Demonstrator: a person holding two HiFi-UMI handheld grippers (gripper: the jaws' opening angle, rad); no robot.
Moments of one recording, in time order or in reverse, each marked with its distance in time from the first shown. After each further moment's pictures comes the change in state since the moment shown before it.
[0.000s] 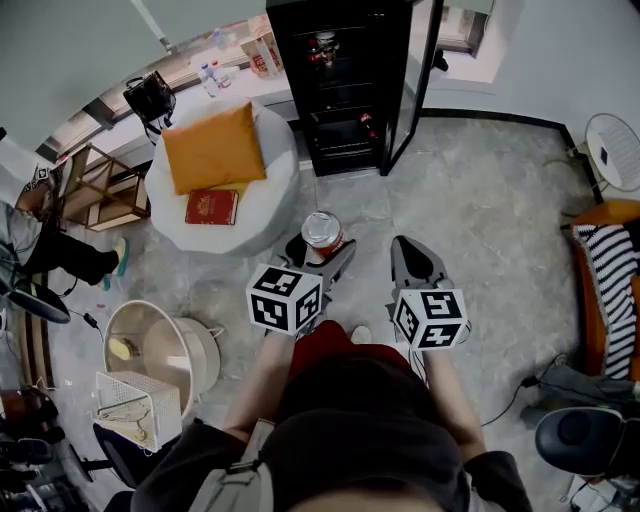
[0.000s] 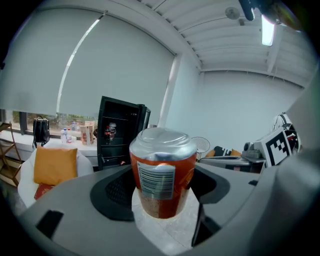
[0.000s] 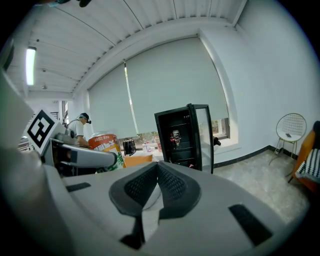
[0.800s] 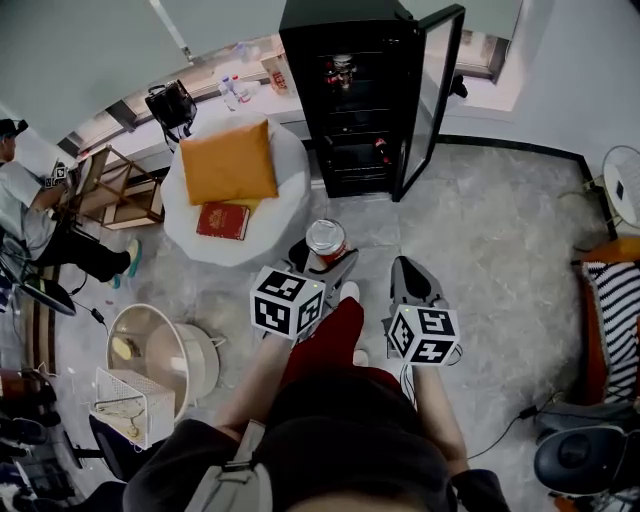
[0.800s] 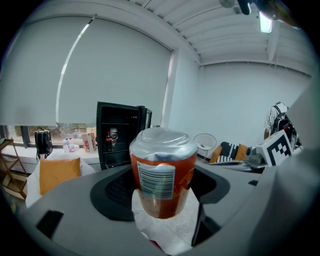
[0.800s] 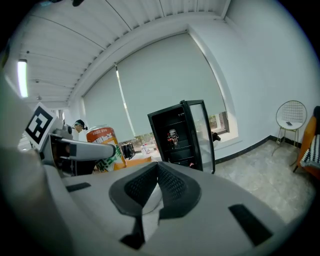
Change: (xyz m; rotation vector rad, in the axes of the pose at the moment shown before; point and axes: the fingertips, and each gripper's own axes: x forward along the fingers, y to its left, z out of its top) left arm 0.045 0.004 0.040 0.066 0.015 0.065; right arm 0.029 -0.044 0.011 0.095 0.006 0.011
